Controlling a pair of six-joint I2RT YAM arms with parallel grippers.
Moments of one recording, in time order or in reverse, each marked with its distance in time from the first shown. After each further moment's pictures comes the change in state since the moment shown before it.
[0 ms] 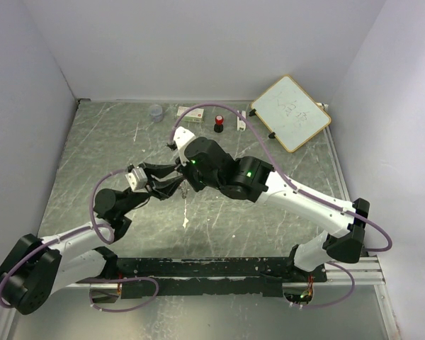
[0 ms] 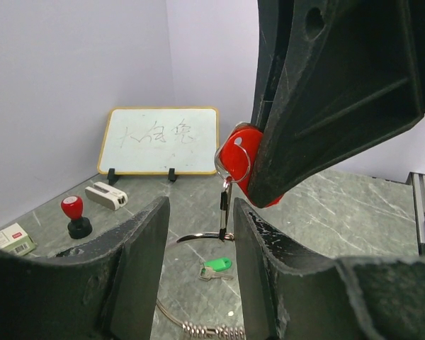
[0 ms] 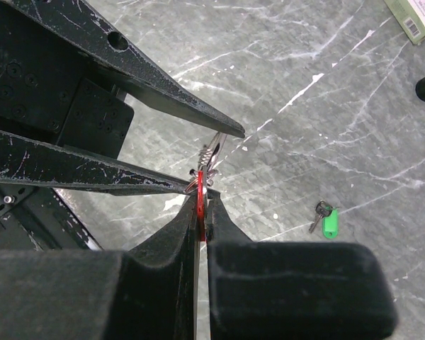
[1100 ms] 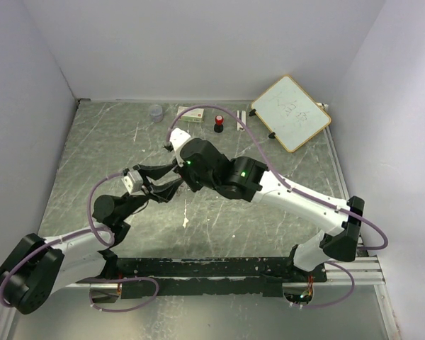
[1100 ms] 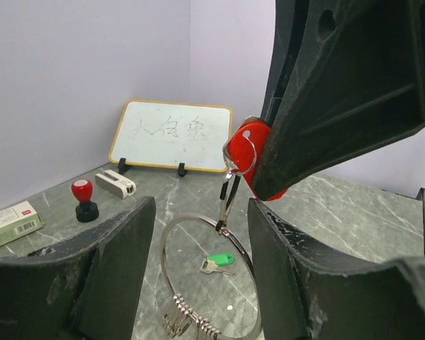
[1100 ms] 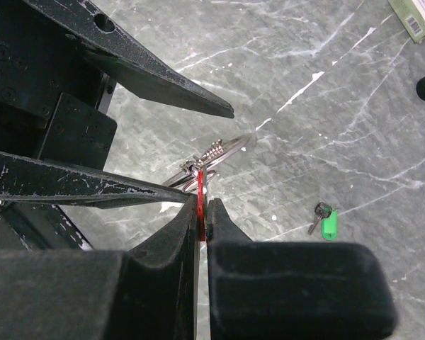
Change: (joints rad) left arm 0.000 0.002 -0.070 0.076 -0.077 -0.039; right arm 0.001 0.027 0.000 0.011 0.013 -0.007
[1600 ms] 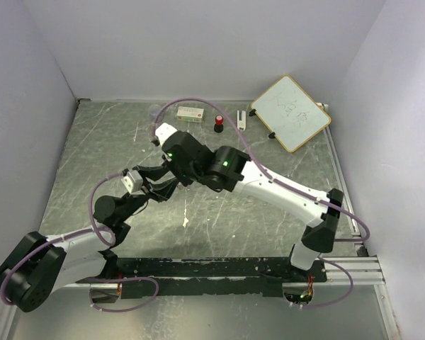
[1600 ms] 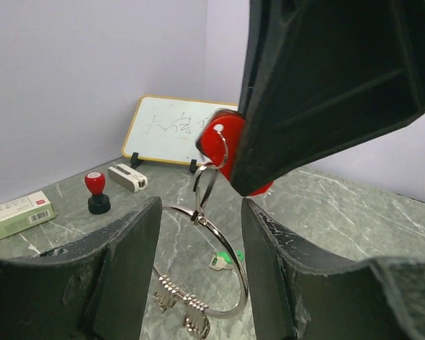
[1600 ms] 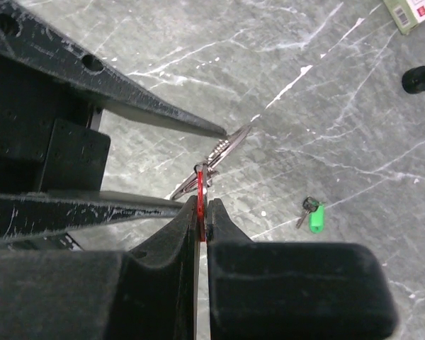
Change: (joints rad) left arm 0.000 0.027 -0.016 0.034 -0.050 0.006; right arm 0.003 0.139 0.187 -0.125 0.027 0.002
